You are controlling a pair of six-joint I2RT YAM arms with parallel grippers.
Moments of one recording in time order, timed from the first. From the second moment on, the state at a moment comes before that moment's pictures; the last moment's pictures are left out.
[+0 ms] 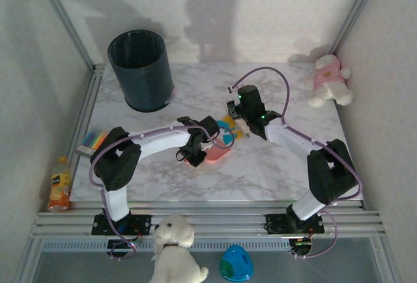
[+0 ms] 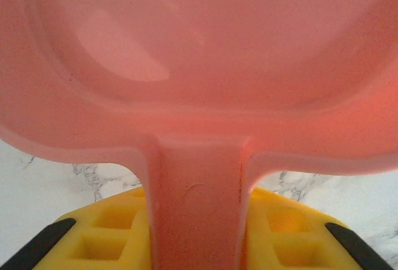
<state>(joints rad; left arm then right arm) -0.80 1.86 1.29 -0.95 -0.06 -0.05 0.57 1.58 1.06 -0.08 0.14 0.00</state>
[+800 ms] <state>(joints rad) -0.80 1.86 1.30 -0.95 -0.06 -0.05 0.63 1.47 1.04 -0.16 0.06 0.04</state>
